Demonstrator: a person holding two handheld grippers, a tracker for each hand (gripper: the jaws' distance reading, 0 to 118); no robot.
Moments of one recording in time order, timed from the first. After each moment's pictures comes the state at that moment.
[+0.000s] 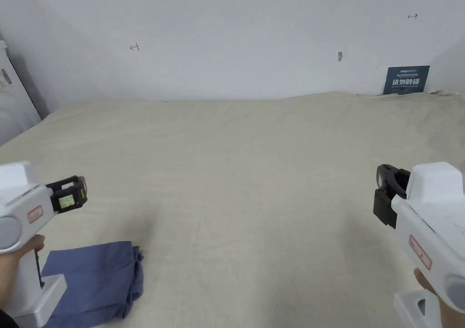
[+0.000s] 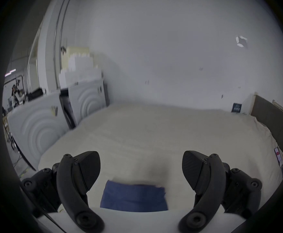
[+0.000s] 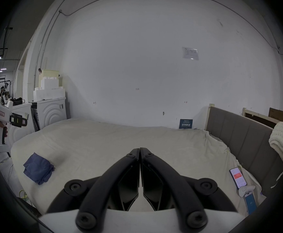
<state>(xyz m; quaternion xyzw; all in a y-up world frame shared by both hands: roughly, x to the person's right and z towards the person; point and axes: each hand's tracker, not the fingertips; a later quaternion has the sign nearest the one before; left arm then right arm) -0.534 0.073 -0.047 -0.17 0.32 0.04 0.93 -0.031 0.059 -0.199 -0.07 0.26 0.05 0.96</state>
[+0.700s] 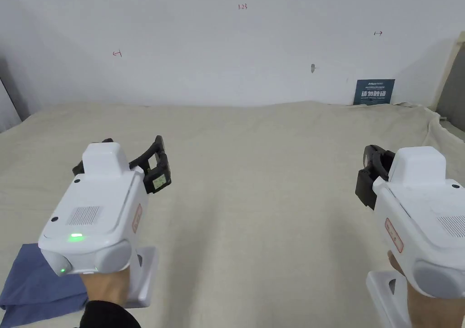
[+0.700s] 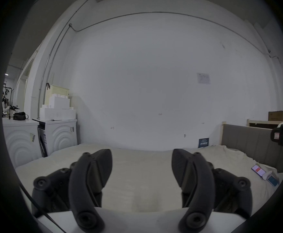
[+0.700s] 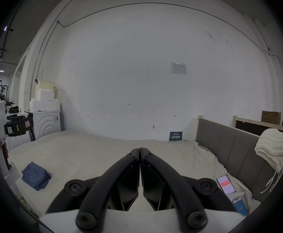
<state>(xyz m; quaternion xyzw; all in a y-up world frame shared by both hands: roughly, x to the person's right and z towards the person) -0.321 0.072 -0.069 0.03 0.22 0.00 0.97 0.029 0.082 -0.180 -0.02 0.23 0.03 0.97</state>
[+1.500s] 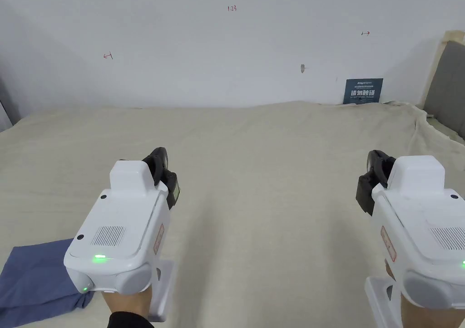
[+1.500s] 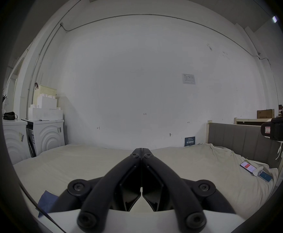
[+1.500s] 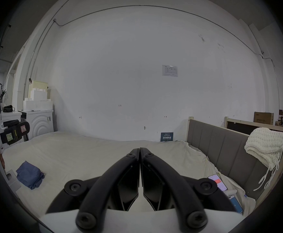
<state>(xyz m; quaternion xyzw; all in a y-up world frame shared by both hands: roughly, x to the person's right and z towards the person) -0.283 0.054 -0.073 0.04 0.17 -0.01 0.98 0.046 0.072 -0.166 -0.01 0.19 0.03 0.98</state>
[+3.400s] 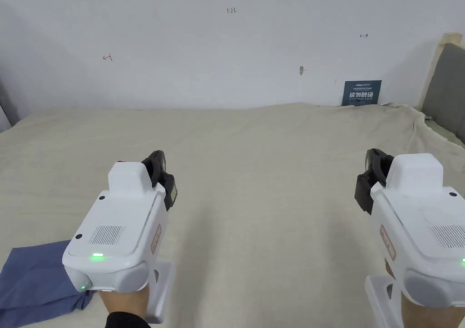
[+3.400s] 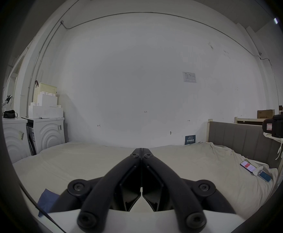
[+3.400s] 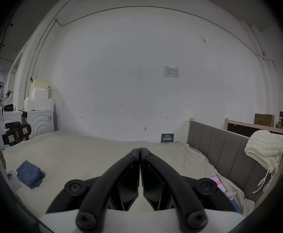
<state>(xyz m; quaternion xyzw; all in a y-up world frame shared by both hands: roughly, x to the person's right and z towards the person) -0.288 0.052 -0.073 0.03 0.17 -0.01 0.98 0.045 0.079 -0.163 0.00 0.19 0.03 0.98</state>
